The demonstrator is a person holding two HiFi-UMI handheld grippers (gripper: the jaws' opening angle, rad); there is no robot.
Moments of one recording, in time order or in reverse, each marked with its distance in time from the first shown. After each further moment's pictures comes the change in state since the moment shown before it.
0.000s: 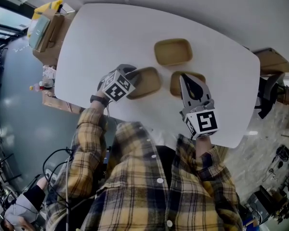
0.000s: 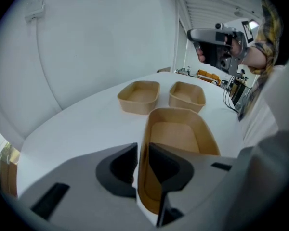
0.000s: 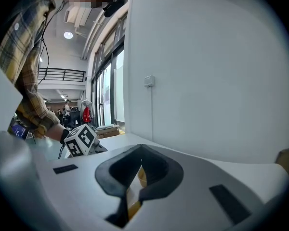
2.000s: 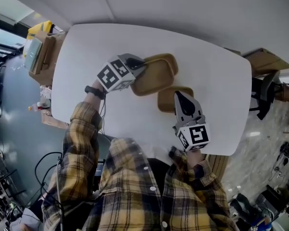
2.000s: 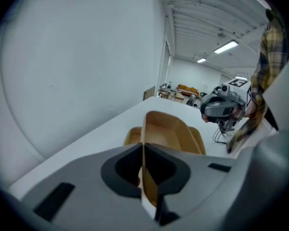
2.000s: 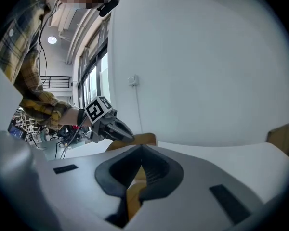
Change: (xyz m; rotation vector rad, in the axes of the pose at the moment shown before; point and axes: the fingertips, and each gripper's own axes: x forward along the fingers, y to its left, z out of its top) left arm -0.008 0.033 0.167 0.093 -0.170 -0.217; right arm -0.017 -0.039 -0.029 0.141 0.007 -0.102
